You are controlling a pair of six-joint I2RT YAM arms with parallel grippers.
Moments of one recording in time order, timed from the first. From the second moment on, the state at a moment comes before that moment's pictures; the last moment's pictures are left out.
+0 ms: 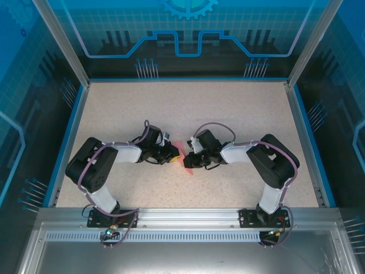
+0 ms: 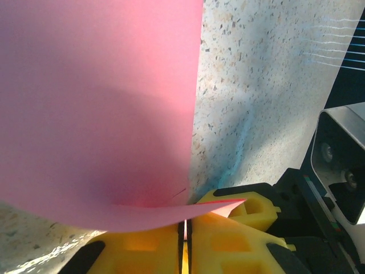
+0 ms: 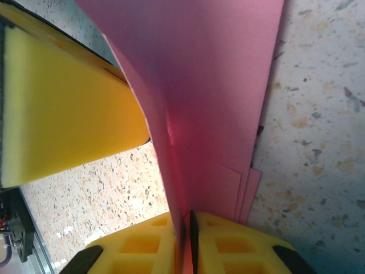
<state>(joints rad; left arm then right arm) -0.43 1.70 0.68 0.13 0.64 -1.00 0.68 1.80 0.81 0.01 -0.54 0.54</state>
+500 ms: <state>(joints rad) -0.43 1.70 0.68 0.13 0.65 -1.00 0.67 1.80 0.85 -0.06 -0.55 0.49</state>
